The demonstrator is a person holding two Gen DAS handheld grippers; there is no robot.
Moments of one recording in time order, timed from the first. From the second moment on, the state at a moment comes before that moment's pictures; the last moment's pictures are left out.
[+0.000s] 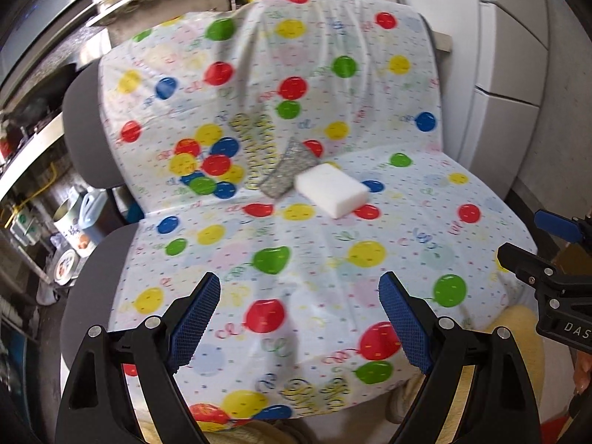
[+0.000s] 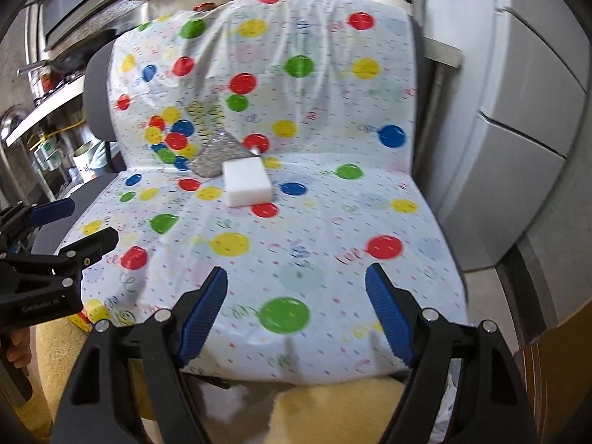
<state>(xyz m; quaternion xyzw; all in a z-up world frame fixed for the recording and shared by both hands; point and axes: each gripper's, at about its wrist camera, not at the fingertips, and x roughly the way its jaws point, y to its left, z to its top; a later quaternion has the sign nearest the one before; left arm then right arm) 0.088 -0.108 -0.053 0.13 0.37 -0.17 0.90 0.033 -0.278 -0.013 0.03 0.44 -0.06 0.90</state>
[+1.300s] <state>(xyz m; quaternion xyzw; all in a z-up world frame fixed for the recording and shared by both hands) 0.226 -0.043 -0.114 0.08 0.43 -0.09 0.89 0.240 -0.268 -0.139 0.03 0.51 0.02 0.86</state>
